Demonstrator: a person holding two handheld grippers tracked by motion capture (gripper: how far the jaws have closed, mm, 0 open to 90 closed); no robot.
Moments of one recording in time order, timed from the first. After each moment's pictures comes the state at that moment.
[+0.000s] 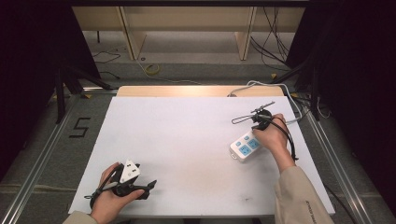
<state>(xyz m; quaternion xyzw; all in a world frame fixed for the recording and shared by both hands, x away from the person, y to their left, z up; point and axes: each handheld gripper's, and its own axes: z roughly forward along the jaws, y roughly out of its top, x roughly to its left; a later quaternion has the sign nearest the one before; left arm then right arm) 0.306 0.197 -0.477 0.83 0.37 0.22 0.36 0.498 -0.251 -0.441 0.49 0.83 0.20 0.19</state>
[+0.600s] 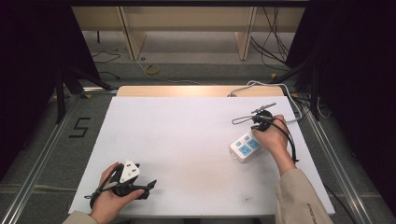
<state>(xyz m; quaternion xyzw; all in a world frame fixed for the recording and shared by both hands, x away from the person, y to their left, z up) 0.306 0.198 -0.477 0.82 0.38 0.22 0.36 0.492 -0.250 -0.439 0.48 0.82 0.22 0.20</state>
